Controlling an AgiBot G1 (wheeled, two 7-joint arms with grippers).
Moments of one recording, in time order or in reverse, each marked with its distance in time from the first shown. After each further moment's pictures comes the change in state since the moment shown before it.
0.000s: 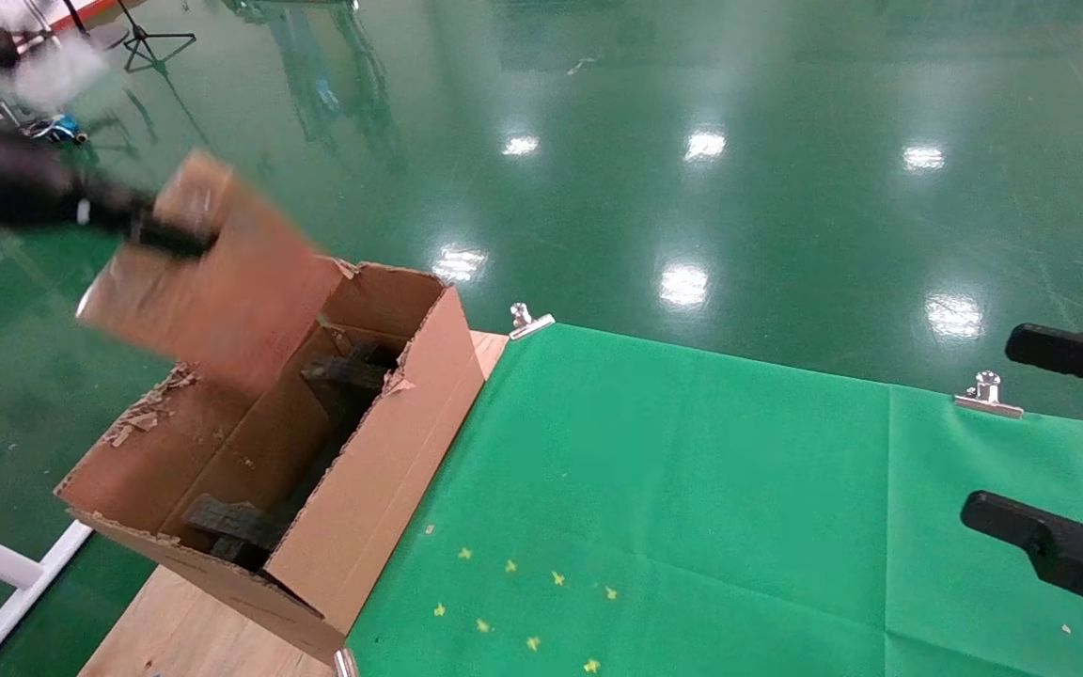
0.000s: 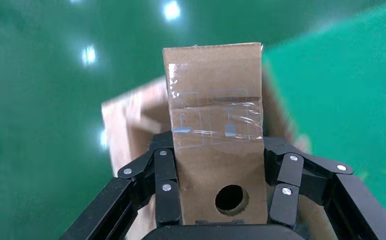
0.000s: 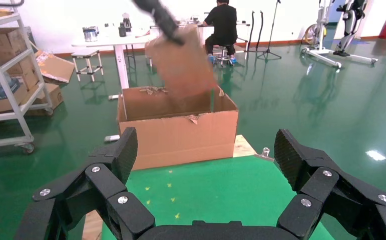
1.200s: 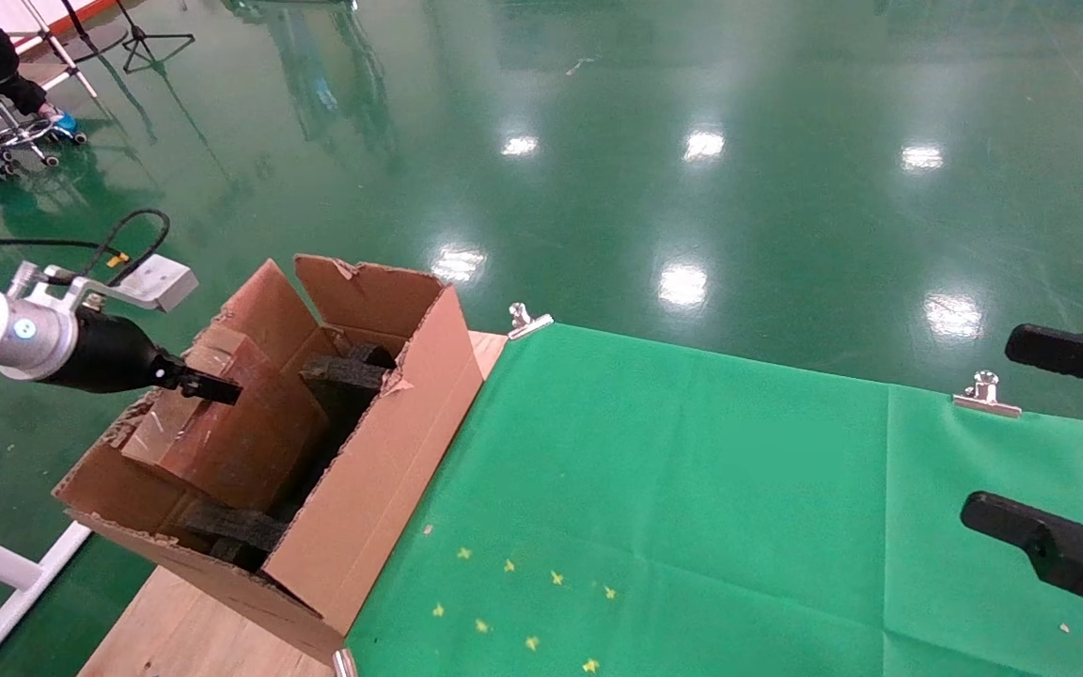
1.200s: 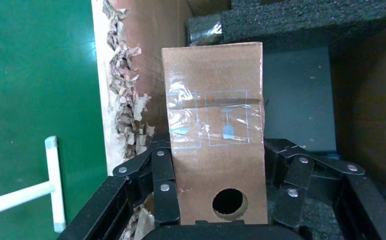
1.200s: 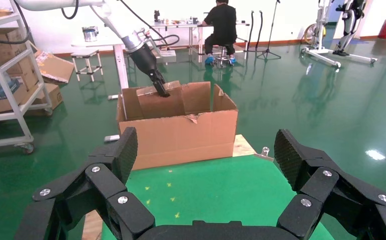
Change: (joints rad) left arm 0.248 0.194 0.032 0.758 -0.005 -0.377 0.399; right arm 0.000 0.000 0.000 0.000 0.000 0.000 0.000
